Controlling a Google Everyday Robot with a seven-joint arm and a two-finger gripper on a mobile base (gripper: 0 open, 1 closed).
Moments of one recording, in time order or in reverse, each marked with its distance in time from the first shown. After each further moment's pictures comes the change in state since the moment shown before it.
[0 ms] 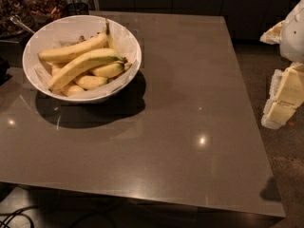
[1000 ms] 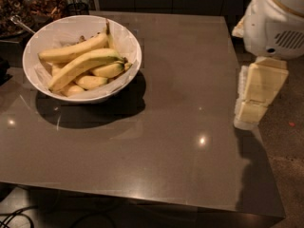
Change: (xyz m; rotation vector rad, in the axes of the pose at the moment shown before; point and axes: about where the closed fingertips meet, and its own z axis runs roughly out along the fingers) arm -0.055 0.023 -0.013 -0.004 0.067 -0.073
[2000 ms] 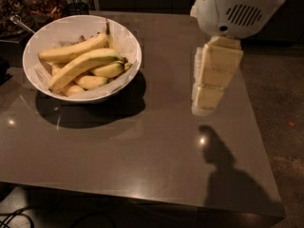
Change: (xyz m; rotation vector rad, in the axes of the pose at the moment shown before) arm -0.078 0.004 -0.024 0.035 -0.078 -0.109
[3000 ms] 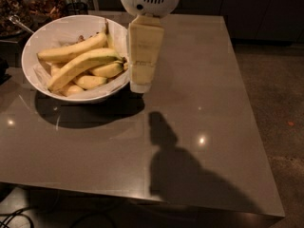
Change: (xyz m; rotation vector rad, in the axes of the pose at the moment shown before) arm -0.103 -0.032 0.022 -0.027 -0.048 -0.122
